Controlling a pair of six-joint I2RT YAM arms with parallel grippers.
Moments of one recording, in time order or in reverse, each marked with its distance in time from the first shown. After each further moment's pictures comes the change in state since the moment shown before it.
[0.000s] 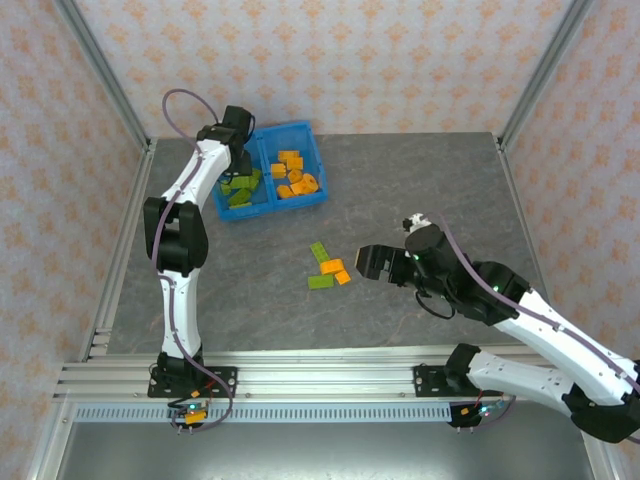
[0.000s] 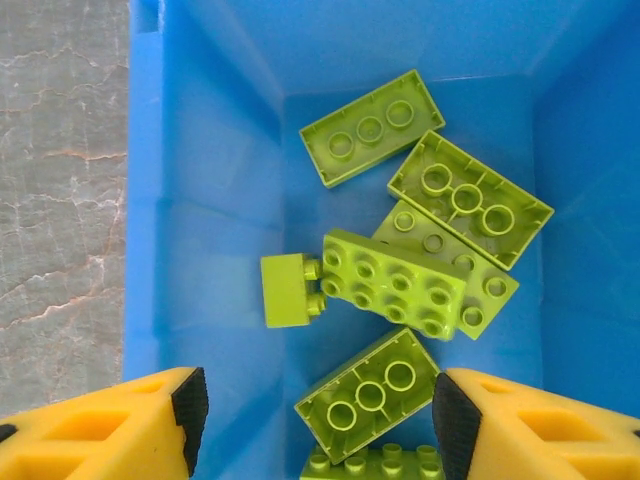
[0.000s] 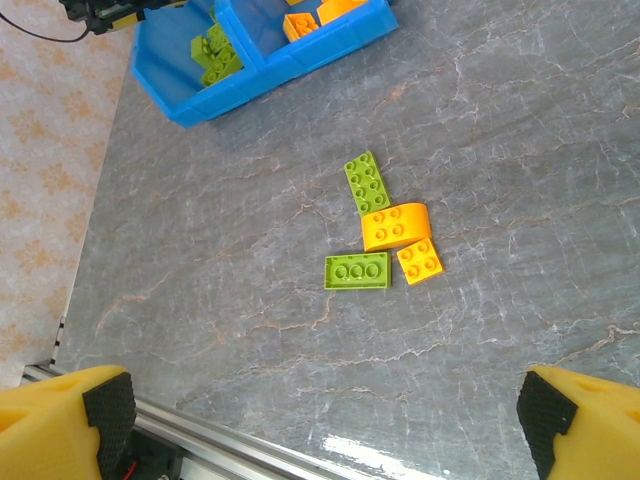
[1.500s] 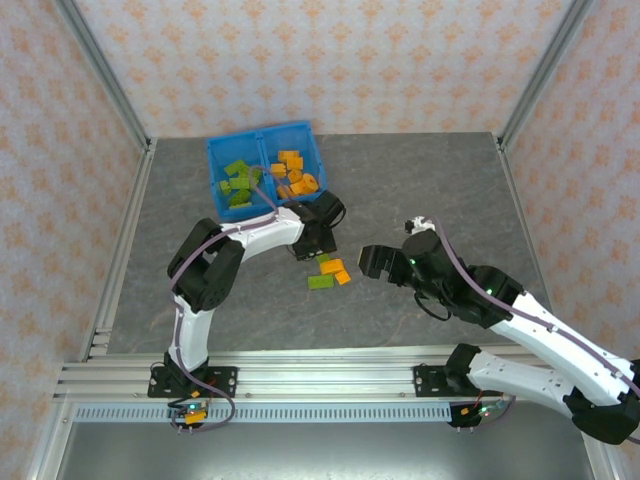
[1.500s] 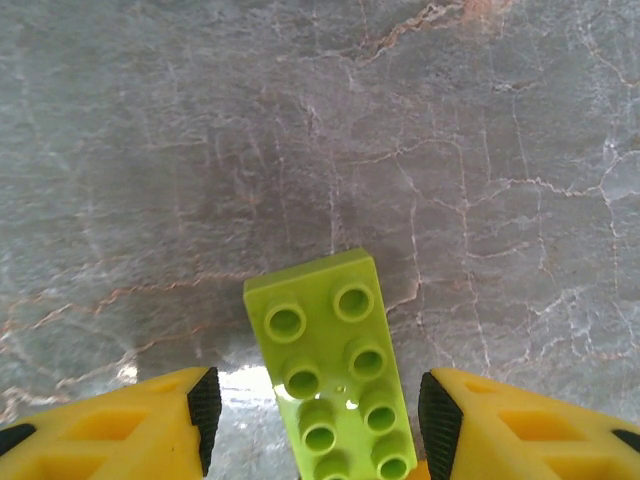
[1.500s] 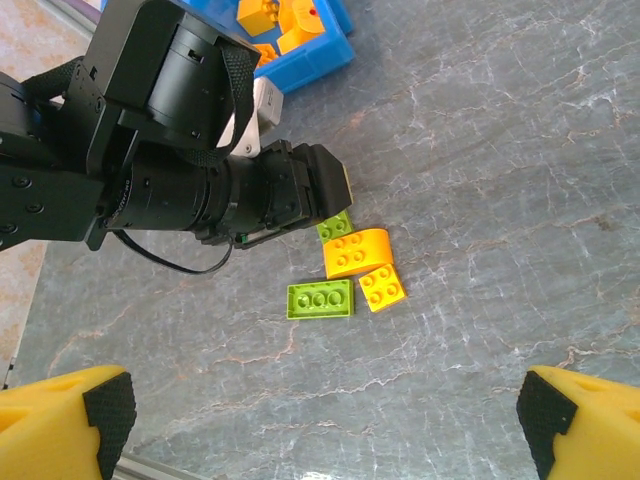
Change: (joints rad) left arm -0.543 -0.184 -0.620 0.280 0.250 -0.653; right arm 0.000 -0.021 -0.074 0.047 0.094 0.001
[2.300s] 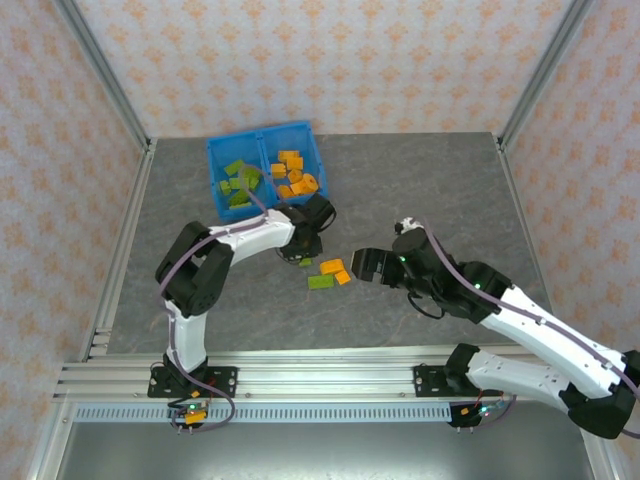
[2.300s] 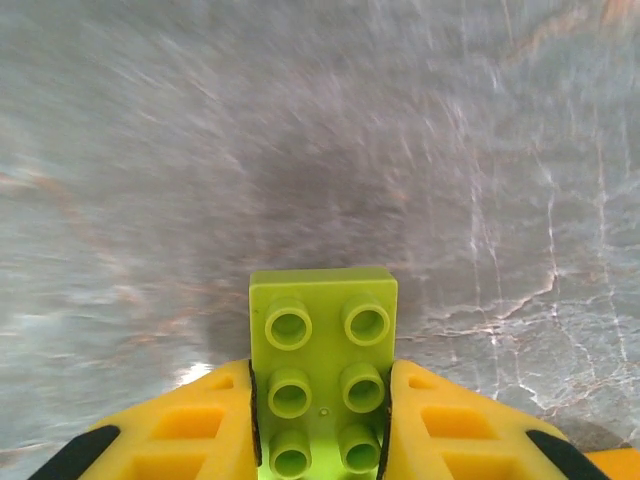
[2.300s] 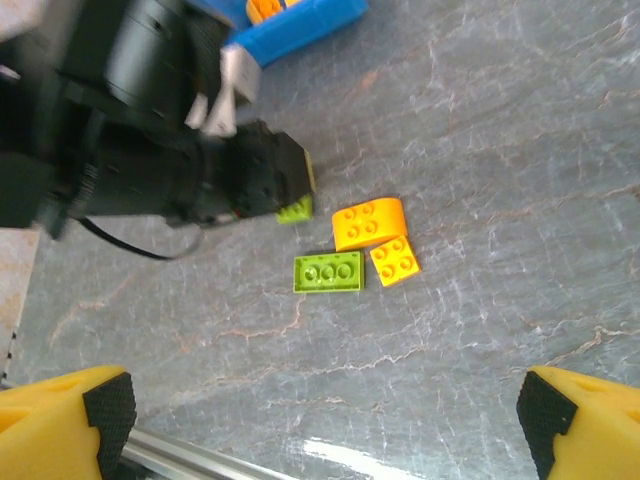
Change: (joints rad) left arm 0.037 -0.109 -0.087 -0.050 -0.099 0.084; right arm 0.000 0.066 -0.003 0.011 -0.078 -0.001
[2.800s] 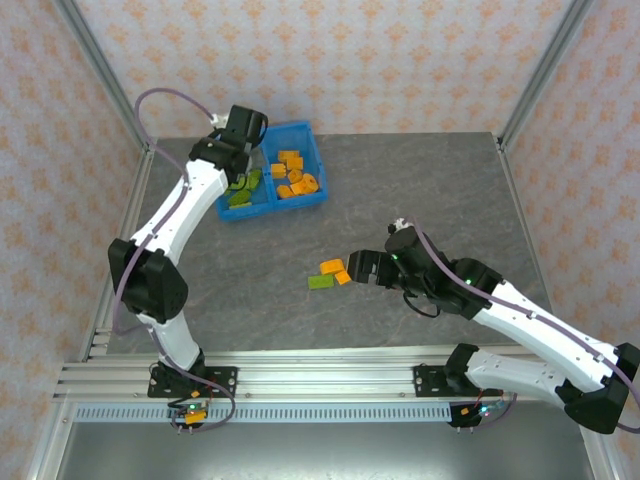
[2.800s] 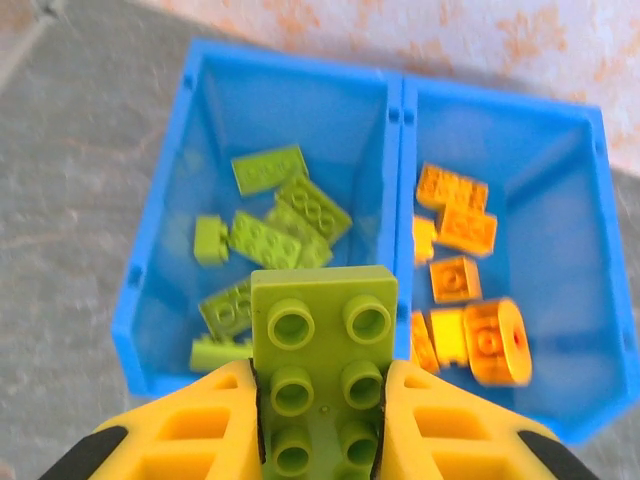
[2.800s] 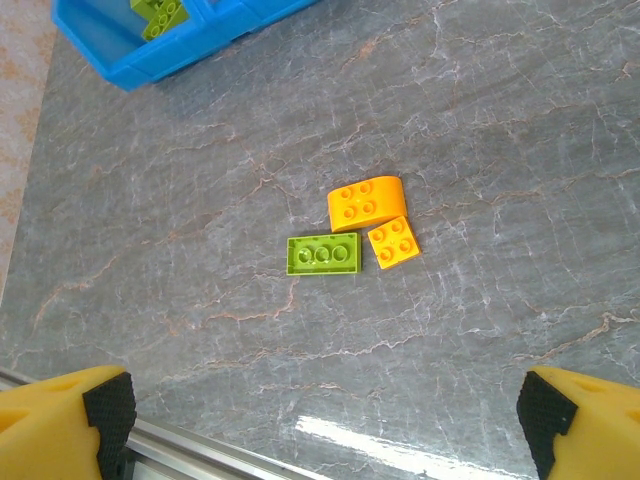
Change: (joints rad) left arm 0.334 -0.116 0.444 -0.105 -0.233 0.281; right arm 0.000 0.032 0.000 0.000 -0.022 -0.003
